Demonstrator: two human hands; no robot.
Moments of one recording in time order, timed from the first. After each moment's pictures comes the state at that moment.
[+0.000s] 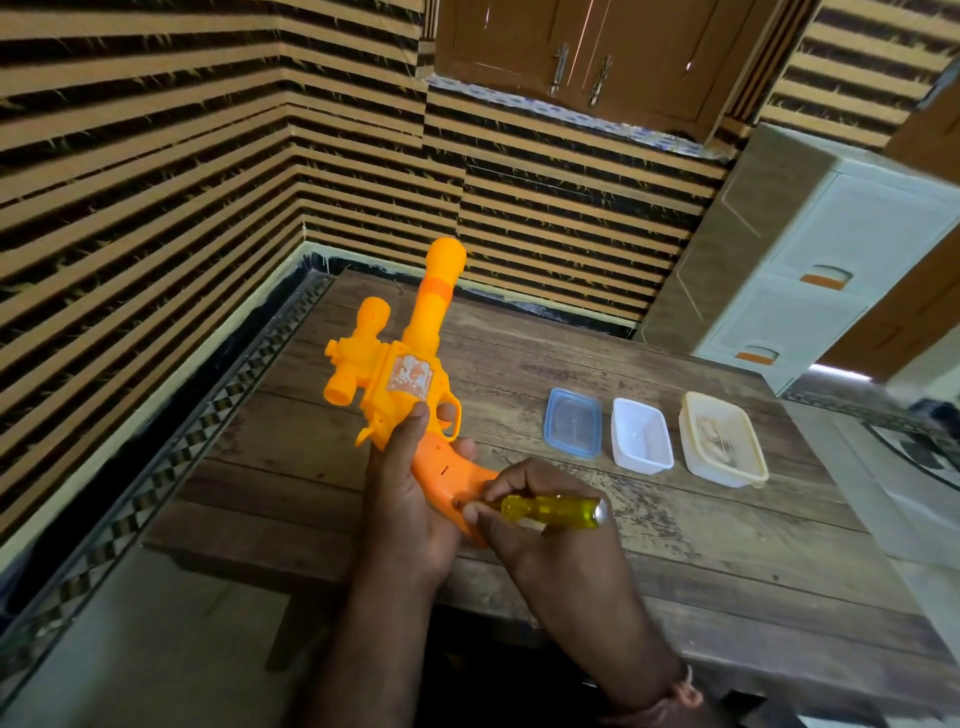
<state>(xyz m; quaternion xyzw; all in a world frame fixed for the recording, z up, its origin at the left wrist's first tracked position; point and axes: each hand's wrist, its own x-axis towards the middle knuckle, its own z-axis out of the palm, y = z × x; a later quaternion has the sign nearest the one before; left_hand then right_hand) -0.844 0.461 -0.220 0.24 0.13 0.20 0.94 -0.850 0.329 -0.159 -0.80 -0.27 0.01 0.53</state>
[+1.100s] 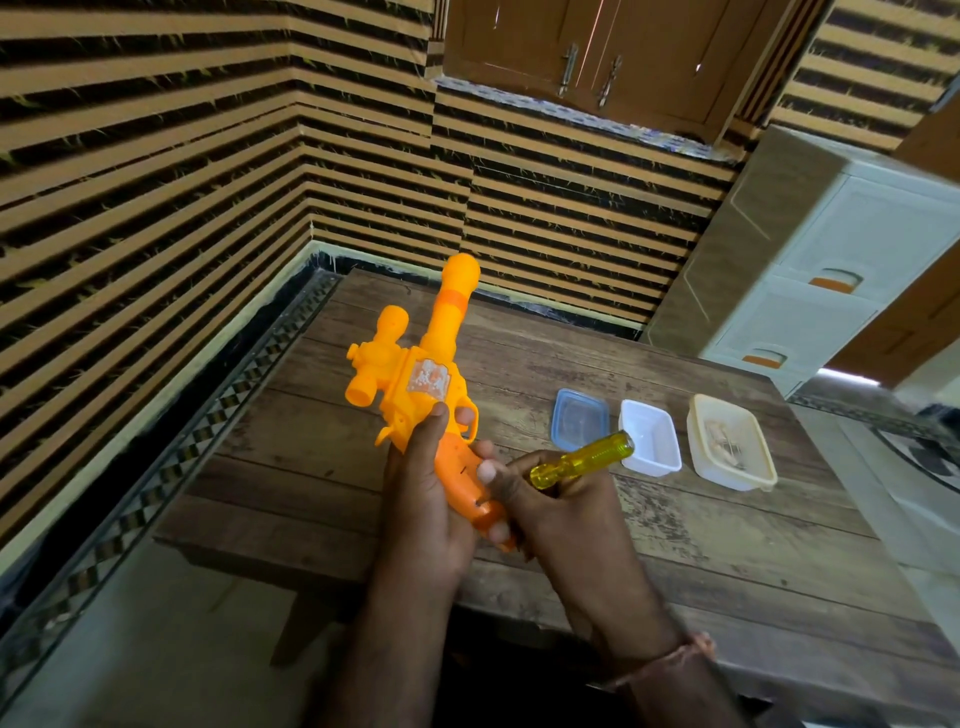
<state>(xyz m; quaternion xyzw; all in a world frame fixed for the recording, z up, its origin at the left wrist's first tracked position) -0.838 0.453 -0.226 0.24 0.17 0.14 0.94 -0.845 0.340 -0.148 -0.73 -0.16 0.14 0.65</state>
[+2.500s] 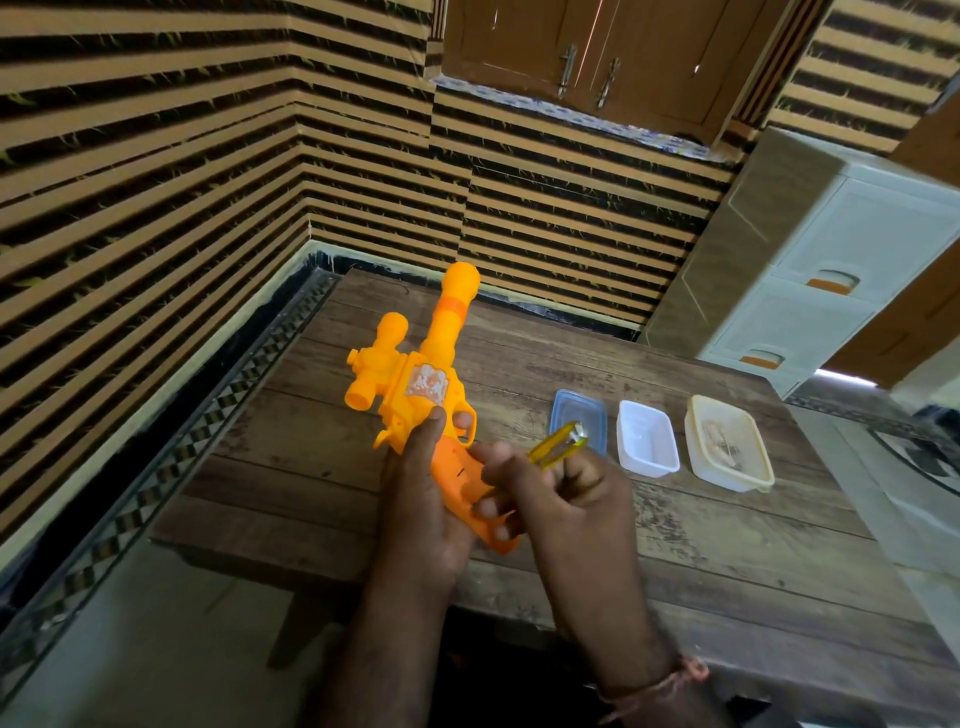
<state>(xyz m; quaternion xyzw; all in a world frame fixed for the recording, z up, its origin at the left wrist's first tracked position) -0.841 0.451 -0.223 0.24 0.18 0.13 0.94 -0.855 0.346 -0.143 -0.68 -0.16 0.06 0.72</state>
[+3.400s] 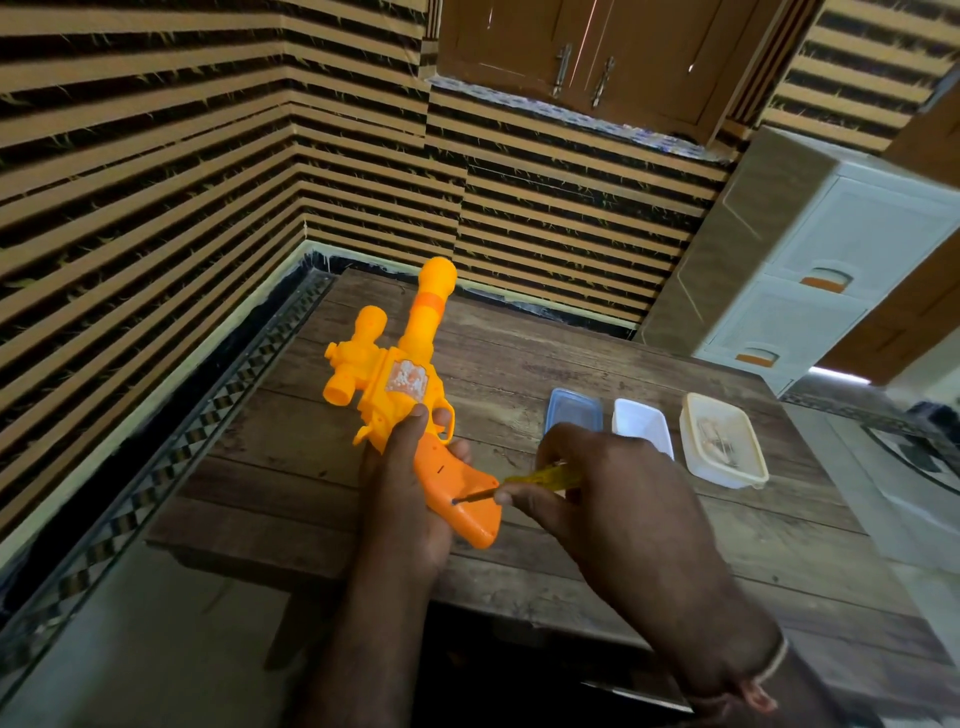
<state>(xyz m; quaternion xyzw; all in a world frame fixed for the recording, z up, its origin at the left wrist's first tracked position) -0.843 0.464 -0.225 0.25 0.21 0.22 0.92 -0.845 0.315 -0.094 -0.95 -0.29 -0.05 0.13</state>
